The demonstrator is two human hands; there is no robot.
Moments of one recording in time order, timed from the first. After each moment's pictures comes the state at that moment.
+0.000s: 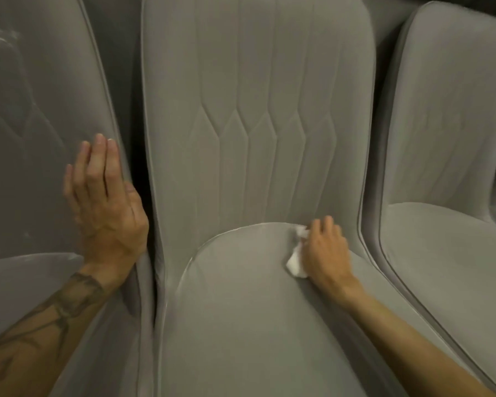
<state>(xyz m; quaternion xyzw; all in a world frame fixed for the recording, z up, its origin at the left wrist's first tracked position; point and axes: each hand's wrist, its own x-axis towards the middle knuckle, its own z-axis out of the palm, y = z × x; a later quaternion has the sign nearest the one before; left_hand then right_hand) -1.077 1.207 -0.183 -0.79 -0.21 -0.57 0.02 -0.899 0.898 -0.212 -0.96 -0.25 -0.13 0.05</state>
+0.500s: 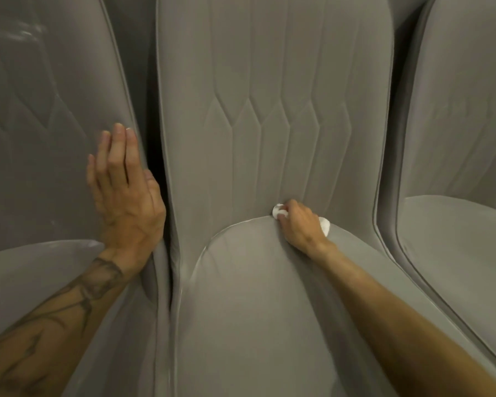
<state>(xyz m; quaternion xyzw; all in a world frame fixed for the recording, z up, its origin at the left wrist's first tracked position) -1.083 1.200 -0.177 -0.81 -0.24 -0.53 0.05 -0.880 0.969 -0.217 -0.94 -0.29 -0.01 0.18</state>
